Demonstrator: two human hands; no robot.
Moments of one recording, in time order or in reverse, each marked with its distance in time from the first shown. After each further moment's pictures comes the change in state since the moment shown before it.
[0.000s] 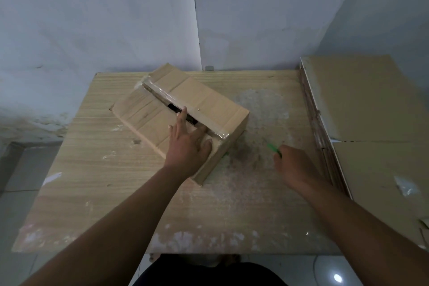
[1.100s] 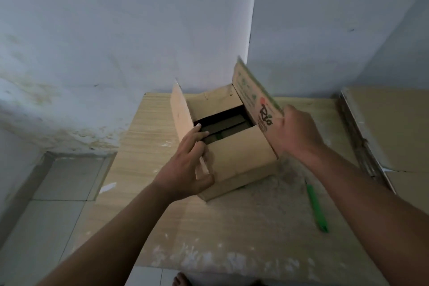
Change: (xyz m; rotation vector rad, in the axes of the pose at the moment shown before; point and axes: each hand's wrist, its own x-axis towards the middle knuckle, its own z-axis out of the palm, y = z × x) left_hand -0.041 -0.102 -0.122 -0.107 0.080 0.460; right_hand 0.005 -0.193 -0.072 0.099 0.386 -0.185
